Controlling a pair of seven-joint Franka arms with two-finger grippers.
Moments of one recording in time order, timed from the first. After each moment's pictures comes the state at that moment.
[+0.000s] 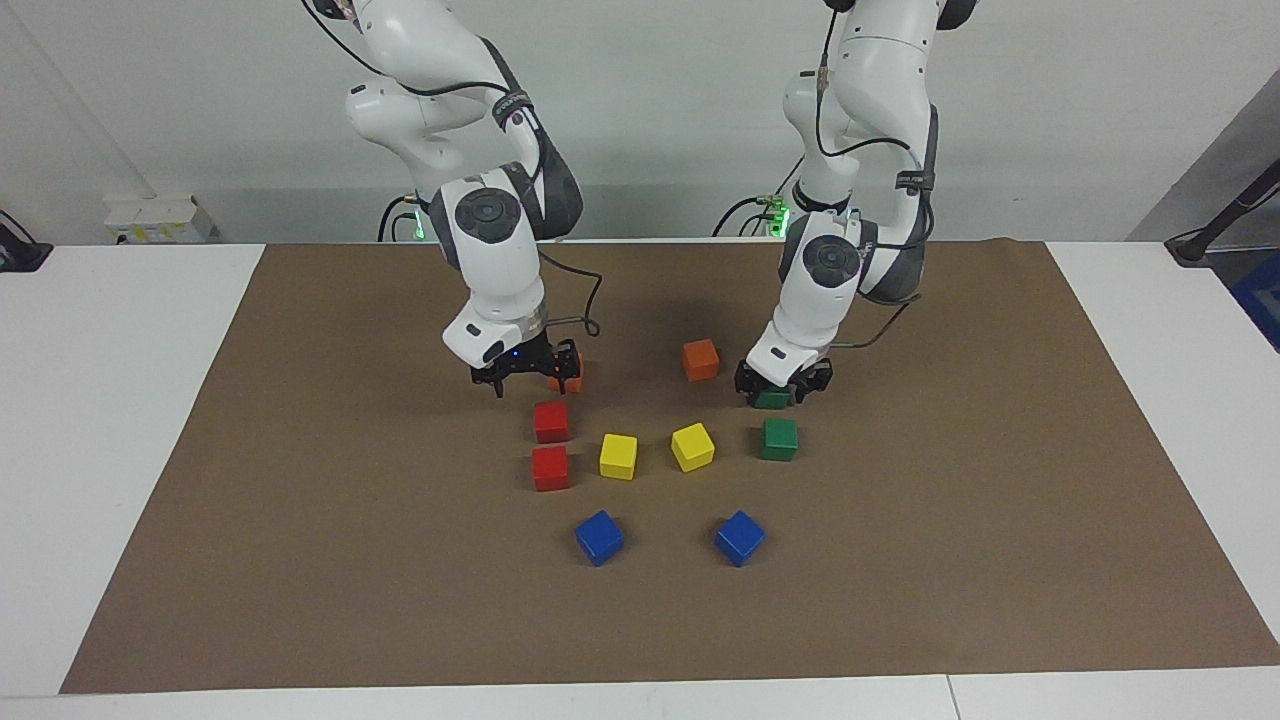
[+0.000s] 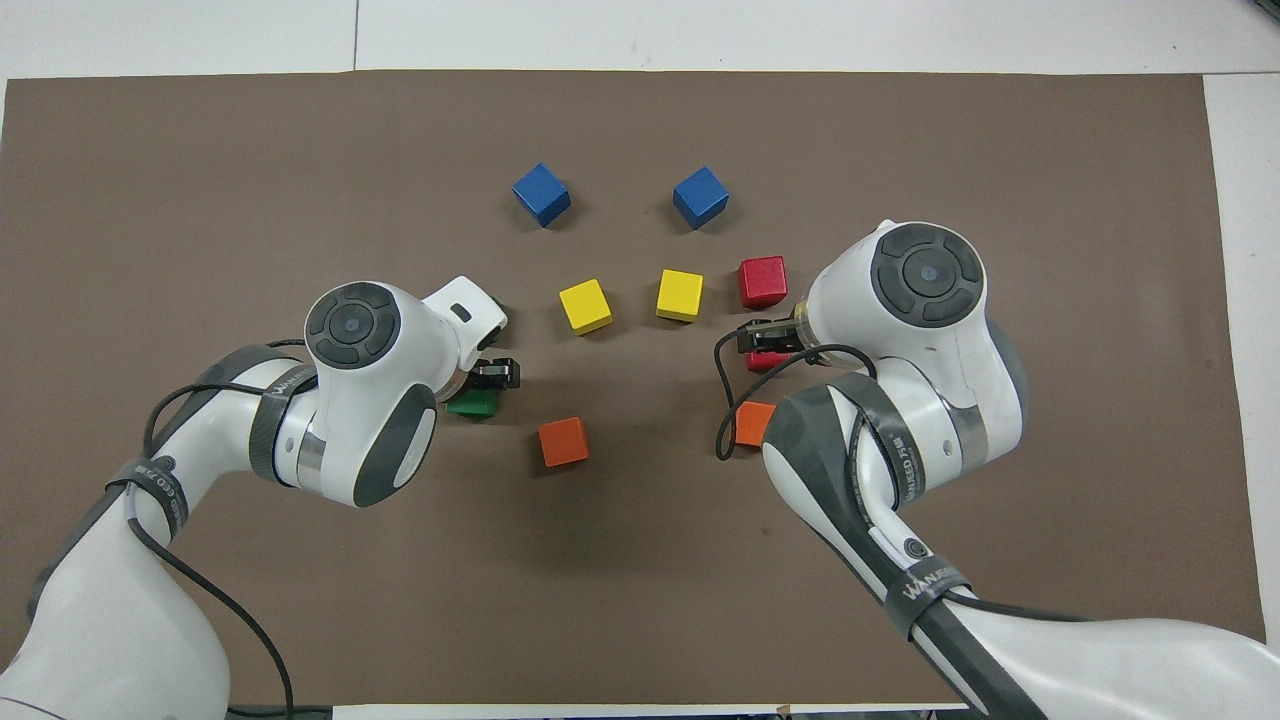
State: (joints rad) left arm -0.36 0.22 -0.07 -2.14 -0.01 2.34 -0.35; right arm 0.33 0.20 0.04 -1.96 -0.02 2.19 0.36
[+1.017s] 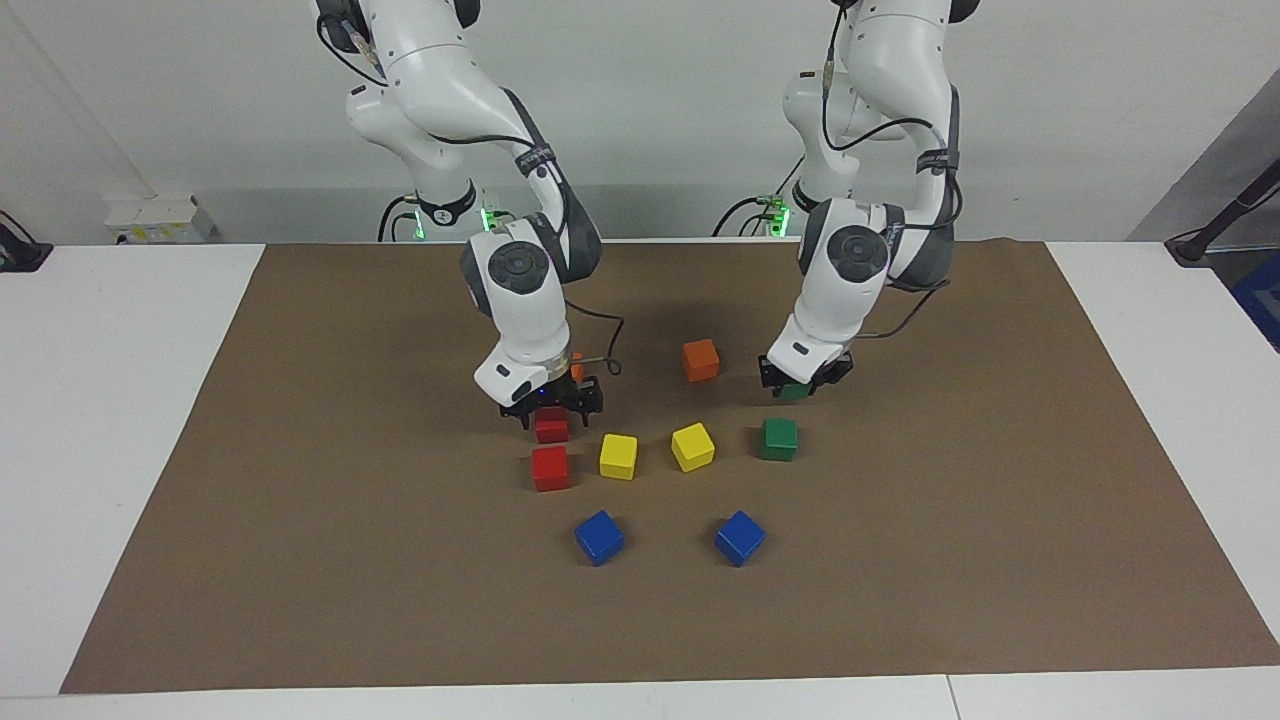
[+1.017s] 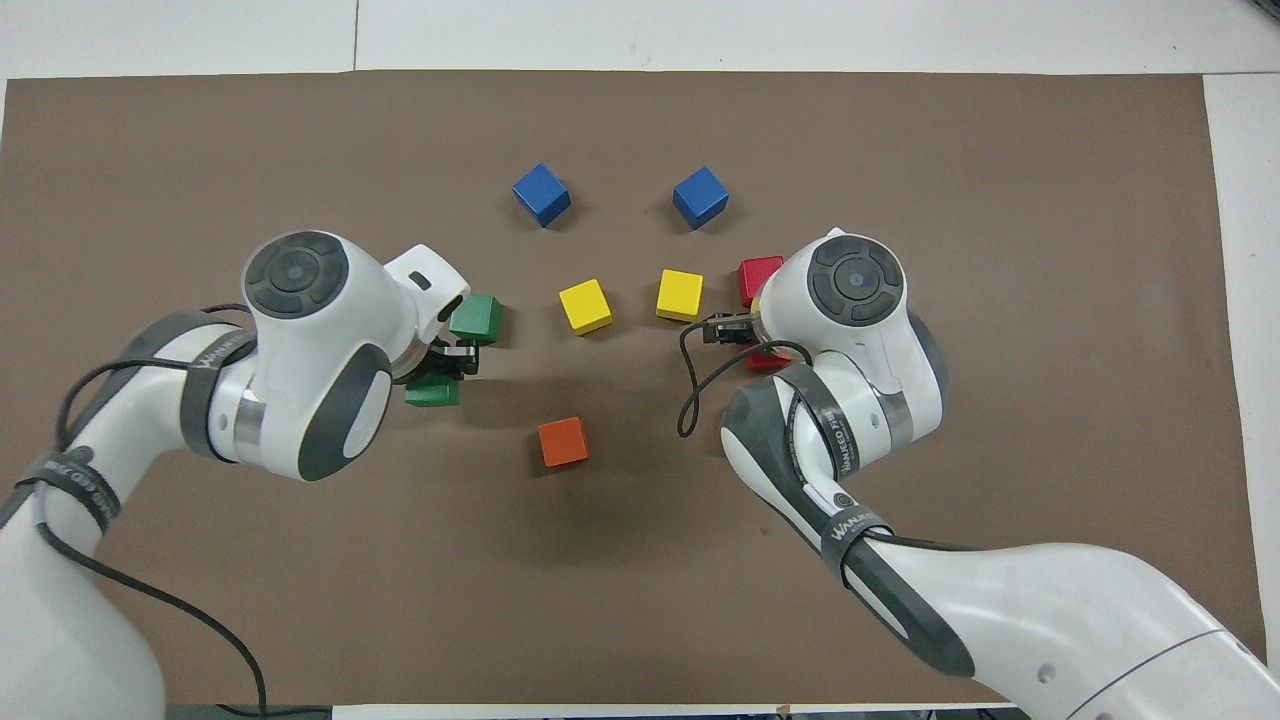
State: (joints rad) left arm -0.31 0.16 -0.05 -2.01 -0.01 2.09 -0.33; right arm 0.36 0.36 0.04 -1.92 -0.01 2.33 0.42
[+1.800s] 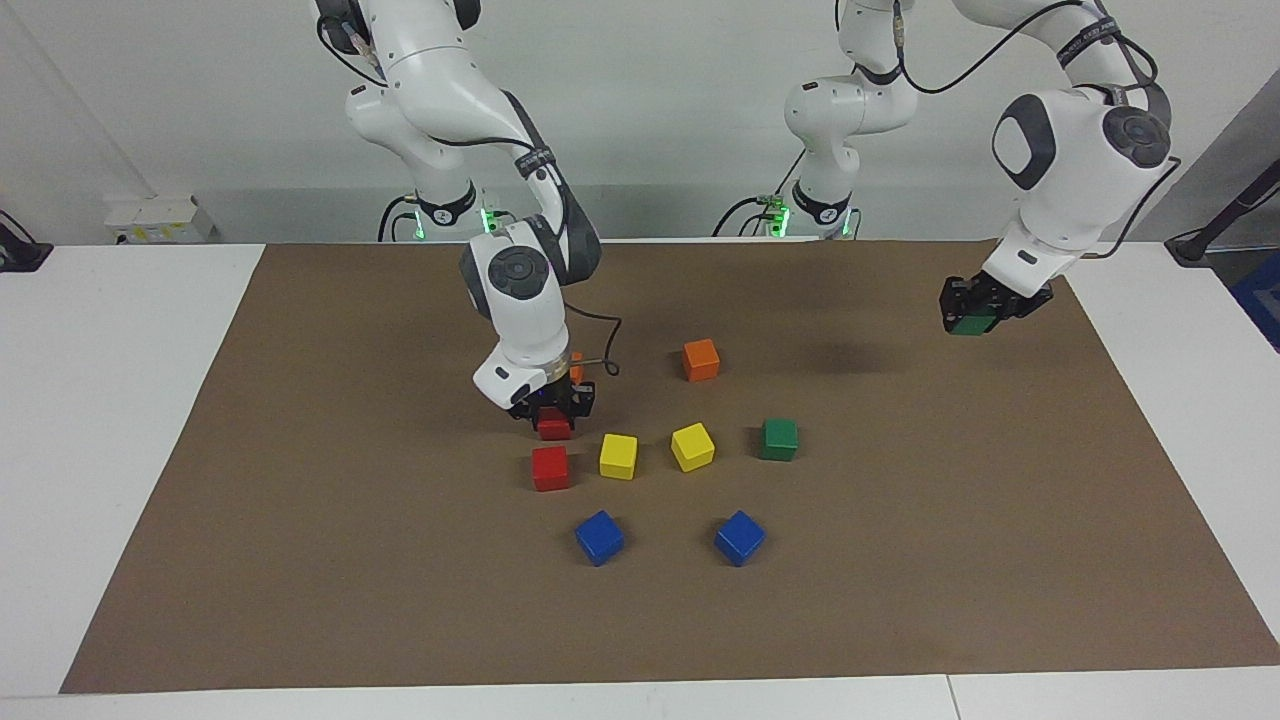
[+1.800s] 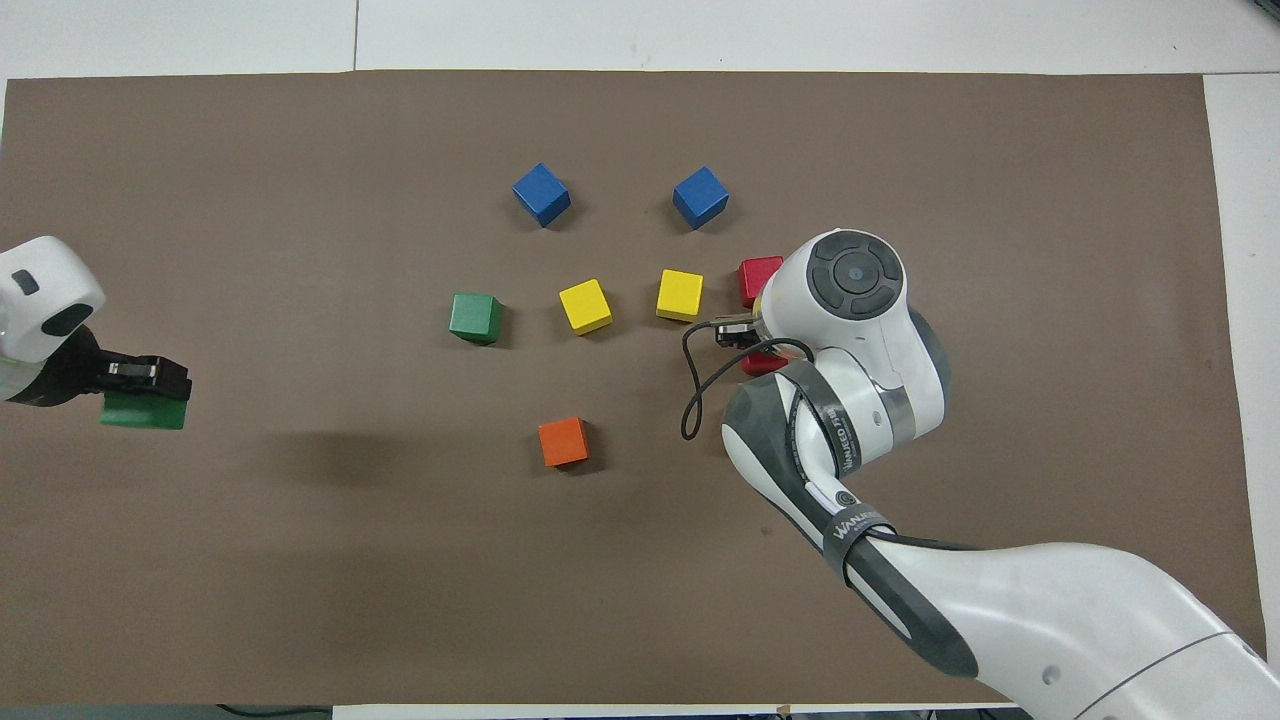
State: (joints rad) left arm 0.14 -0.08 -0.03 -2.05 -0.01 1.90 0.25; right arm 0.36 0.35 0.04 -1.89 -0.01 2.25 0.42
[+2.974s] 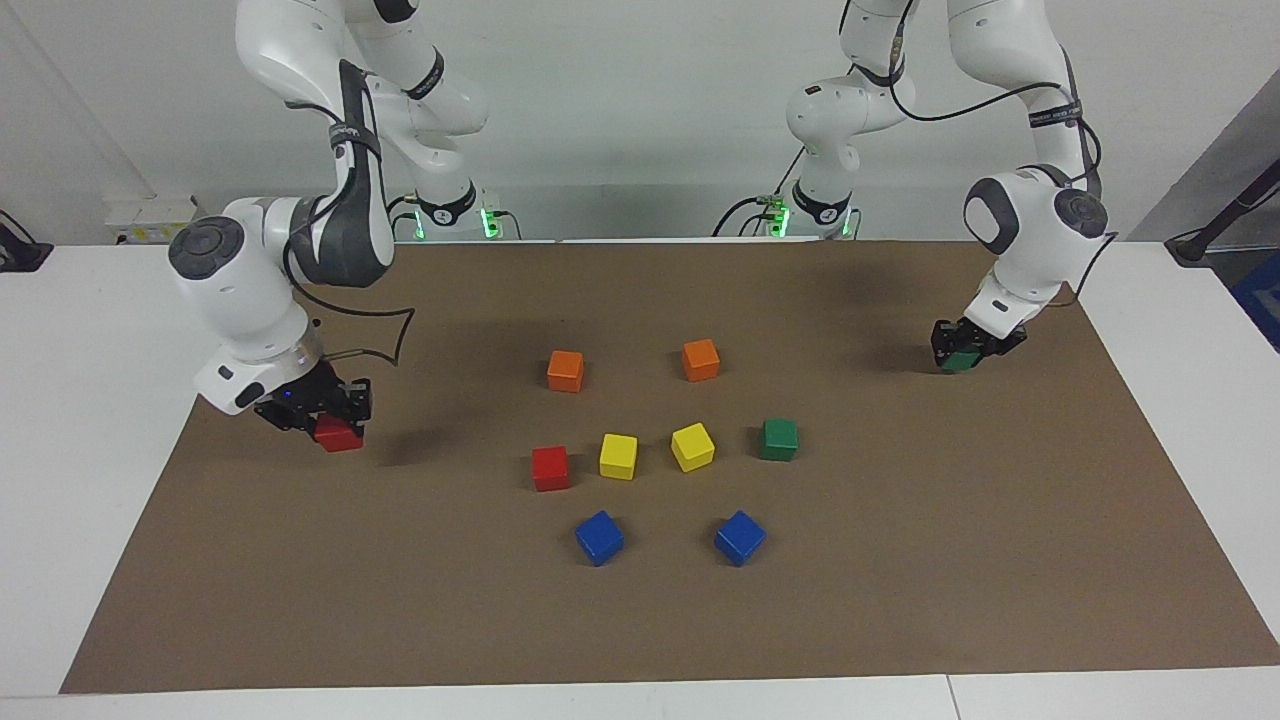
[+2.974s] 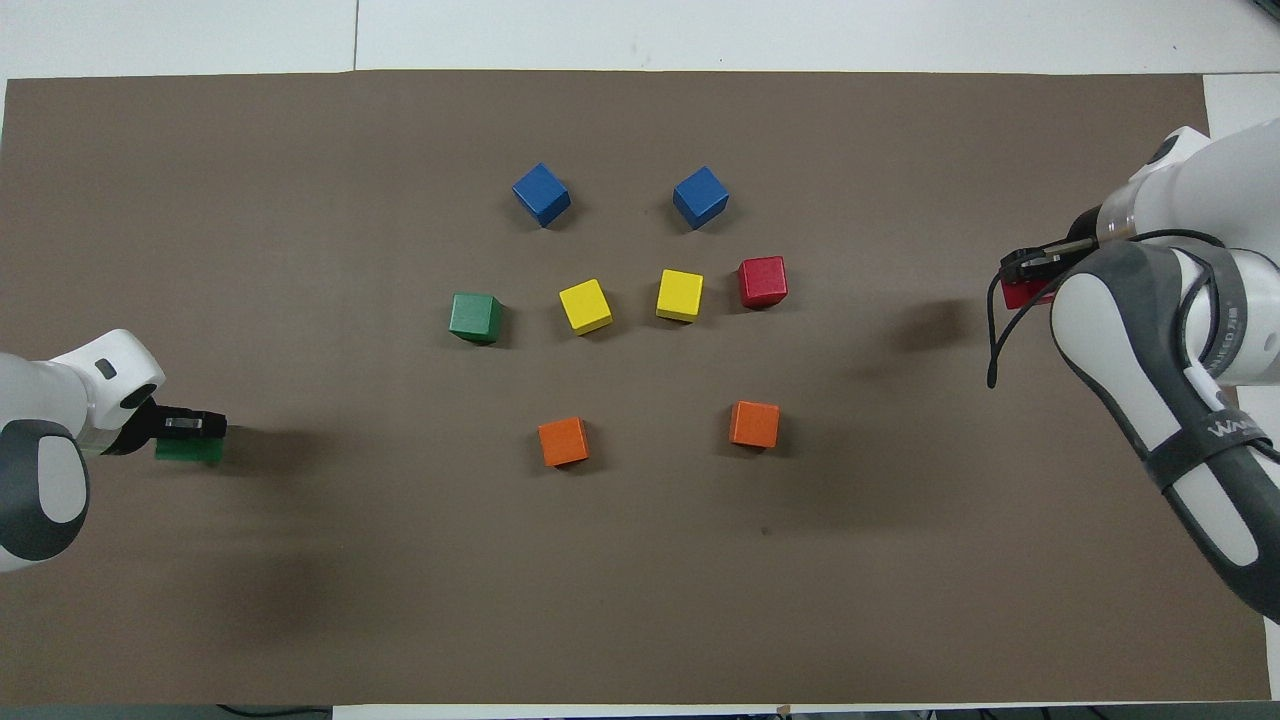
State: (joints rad) left arm 0.22 0.00 -0.04 -2.36 -0.01 2.35 0.31; right arm -0.08 0.24 0.02 -1.86 -0.01 2.15 -0.17
